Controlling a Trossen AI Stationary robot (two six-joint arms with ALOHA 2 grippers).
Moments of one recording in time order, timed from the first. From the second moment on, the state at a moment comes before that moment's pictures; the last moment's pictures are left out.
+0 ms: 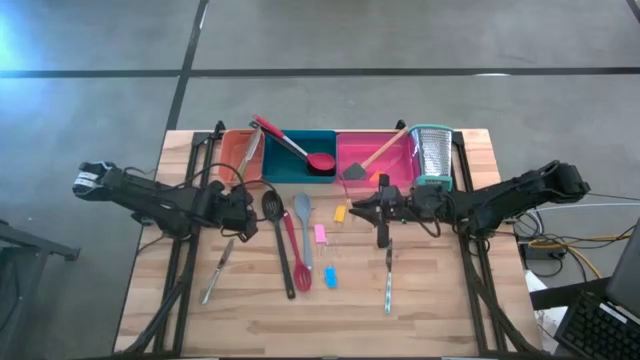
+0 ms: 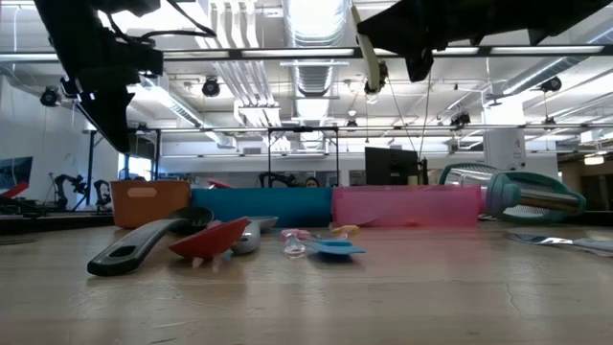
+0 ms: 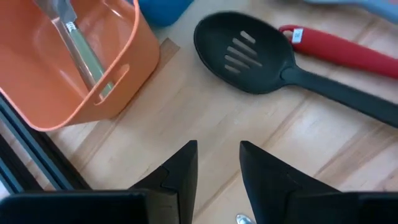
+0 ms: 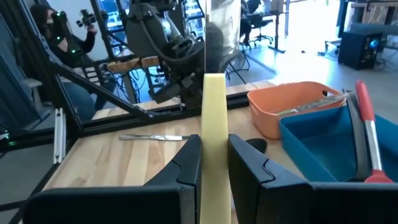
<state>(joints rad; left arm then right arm) -0.19 1.12 0.84 -1.11 -0.47 -0.86 0.10 1.21 0.58 0.53 0.18 0.20</state>
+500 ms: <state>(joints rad) -0.16 1.12 0.57 -0.13 -0.75 -0.49 0.10 1.21 0.57 0.70 0.24 0.05</state>
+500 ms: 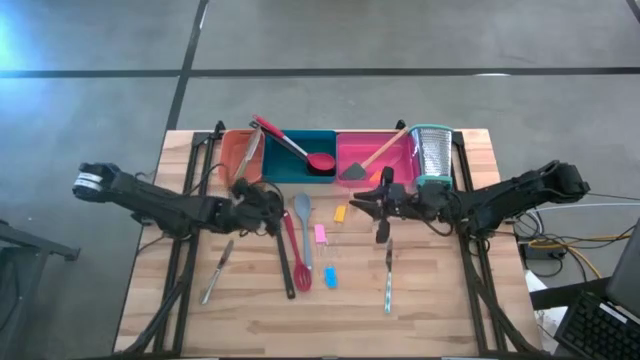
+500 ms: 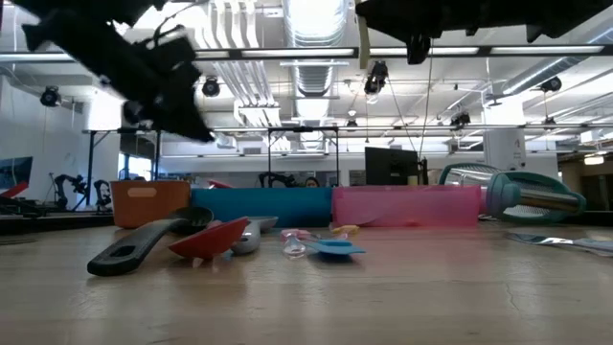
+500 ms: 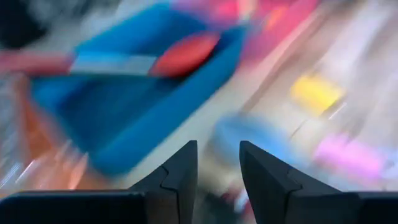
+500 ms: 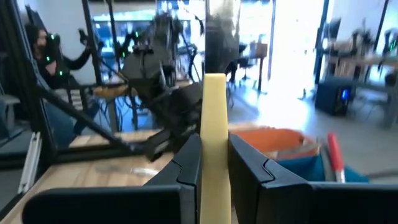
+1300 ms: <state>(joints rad) 0.09 1.42 0.76 0.63 0.10 0.05 0.10 1.21 0.53 0.90 0.18 -0.08</state>
